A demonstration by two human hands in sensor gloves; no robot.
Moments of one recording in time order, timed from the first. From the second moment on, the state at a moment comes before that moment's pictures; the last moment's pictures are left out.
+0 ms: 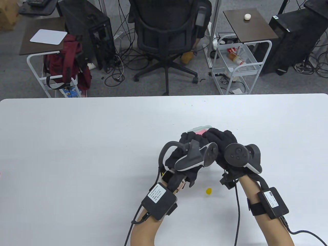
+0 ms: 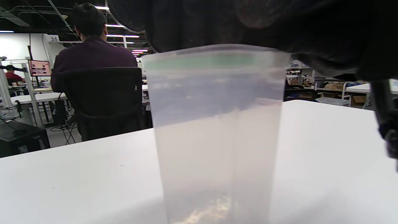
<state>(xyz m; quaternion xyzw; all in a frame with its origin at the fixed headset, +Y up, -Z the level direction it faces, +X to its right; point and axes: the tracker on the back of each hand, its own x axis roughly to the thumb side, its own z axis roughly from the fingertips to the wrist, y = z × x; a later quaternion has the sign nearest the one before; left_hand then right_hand) 0.046 -0.602 -0.315 0.01 -0.22 -0.04 0.97 0.196 -0.657 -0.338 0.18 -0.12 0.95 0.22</state>
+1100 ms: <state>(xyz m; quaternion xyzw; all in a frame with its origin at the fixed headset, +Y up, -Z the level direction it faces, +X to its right) 0.050 -0.604 -0.333 0.03 -0.15 -0.07 0.99 0.194 -0.658 -0.338 0.17 -0.11 0.95 0.22</state>
